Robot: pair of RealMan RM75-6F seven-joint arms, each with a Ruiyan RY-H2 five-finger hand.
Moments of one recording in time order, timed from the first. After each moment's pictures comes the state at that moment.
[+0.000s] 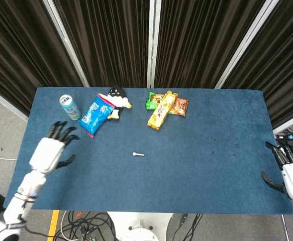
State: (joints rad) left arm -0.41 -1.20 -0.14 -1.81 1.48 1.23 0.26; right arm 0.09 -0.97 0.04 -1.62 -1.60 1.51 0.23
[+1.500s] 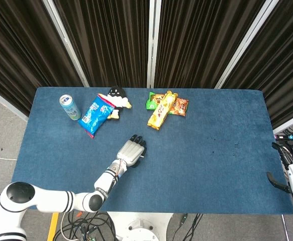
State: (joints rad) left arm -1.04 -1.79 -0.20 -1.46 0.62 0.87 0.80; right arm 0.08 -0.97 0.05 -1.59 -1.55 1.48 0.25
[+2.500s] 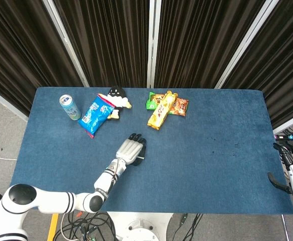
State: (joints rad) left arm -1.01 -1.82 -0.21 -1.42 0.69 0.90 0.57; right arm 0.08 -0.97 0.05 -1.60 -1.55 1.48 0.25
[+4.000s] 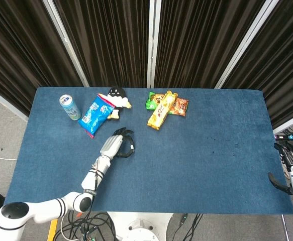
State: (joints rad) left arm -0.77 -1.91 -0.27 -1.13 1.11 0.89 -0.14; right arm 0.07 -0.97 0.05 -1.60 -1.56 1.51 0.25
